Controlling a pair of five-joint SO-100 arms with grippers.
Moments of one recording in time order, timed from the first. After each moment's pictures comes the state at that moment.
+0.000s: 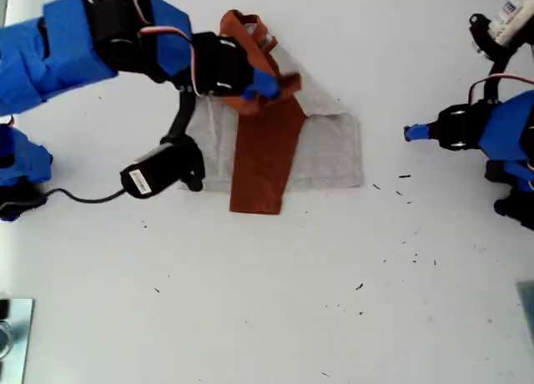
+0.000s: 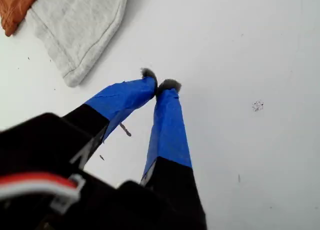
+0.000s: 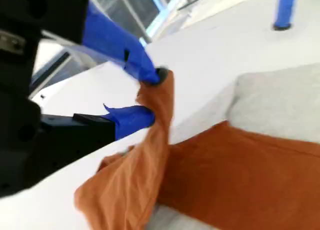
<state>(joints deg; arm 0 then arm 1) -23.1 83.0 67.2 64.2 28.1 32.0 199.8 174.3 73.9 -35.6</state>
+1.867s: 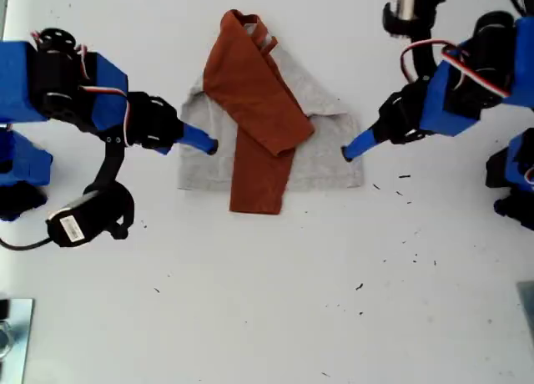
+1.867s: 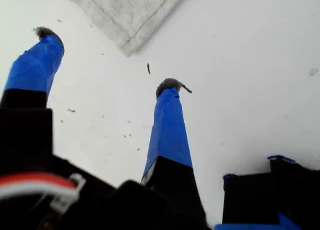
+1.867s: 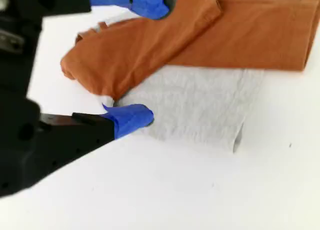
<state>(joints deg) -15.2 111.0 110.7 72.3 12.0 19.3 123.2 108.1 90.4 -30.6</state>
